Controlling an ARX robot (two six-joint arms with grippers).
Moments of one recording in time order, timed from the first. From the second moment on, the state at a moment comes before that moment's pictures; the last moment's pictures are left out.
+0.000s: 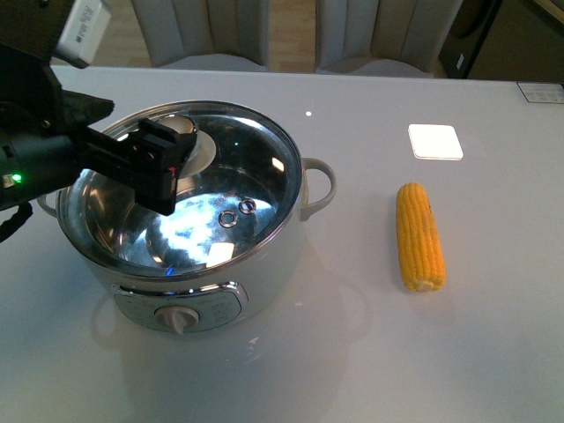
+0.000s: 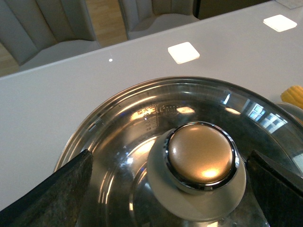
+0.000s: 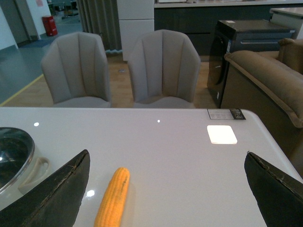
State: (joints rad) left arm -0.25 1.88 0.55 0.93 0.21 0.18; right arm 0.00 0.01 0.02 0.00 0.00 0.00
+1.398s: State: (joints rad) left arm -0.33 2.02 0.67 0.94 0.09 0.09; right arm 0.00 0.01 0.02 0.00 0.00 0.00
